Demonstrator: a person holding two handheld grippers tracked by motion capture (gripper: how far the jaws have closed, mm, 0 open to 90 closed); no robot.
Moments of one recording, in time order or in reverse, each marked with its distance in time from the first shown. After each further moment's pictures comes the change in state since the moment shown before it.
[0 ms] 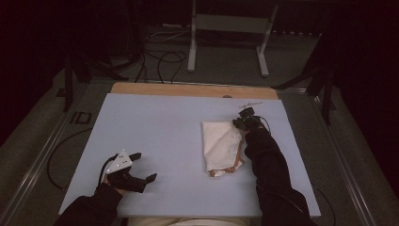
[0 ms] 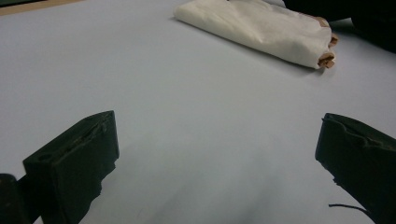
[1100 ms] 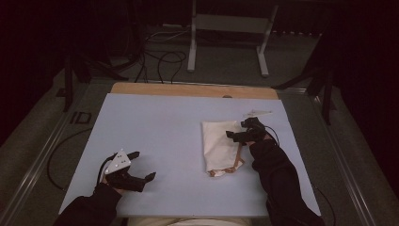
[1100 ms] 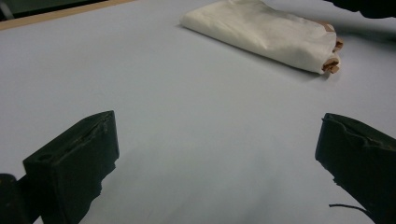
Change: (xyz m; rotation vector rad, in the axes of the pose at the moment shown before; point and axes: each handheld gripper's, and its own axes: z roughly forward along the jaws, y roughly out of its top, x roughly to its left) left arm -0.001 0.004 -0.005 -0.014 0.029 0.013; right arm 0.031 -0.019 -0.062 -0.119 0.223 -0.035
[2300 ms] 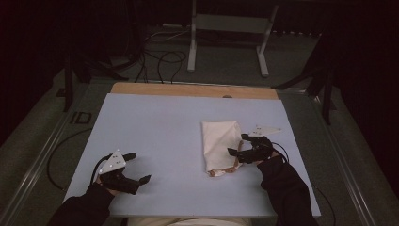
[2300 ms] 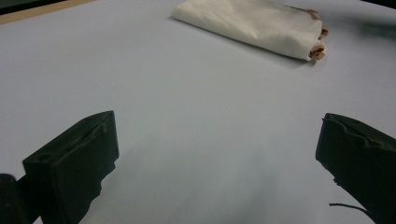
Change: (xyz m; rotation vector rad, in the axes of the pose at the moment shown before) left arm 0.007 -0.001 -0.015 0.031 -0.042 0.026; right arm 0.043 -0.029 -0.052 -0.065 0.096 -0.126
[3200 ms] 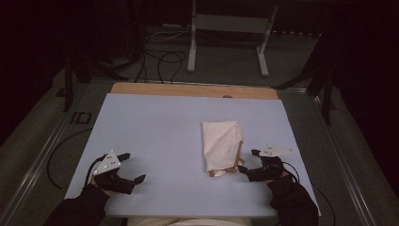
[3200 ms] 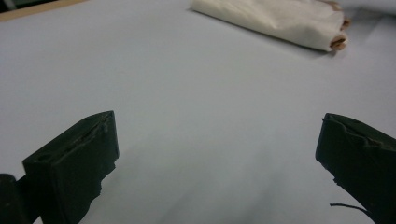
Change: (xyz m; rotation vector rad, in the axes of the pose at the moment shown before) left arm 0.007 -0.009 -0.008 0.013 0.055 -0.001; right arm 0.010 -0.057 -0.028 0.003 -0.031 0.001
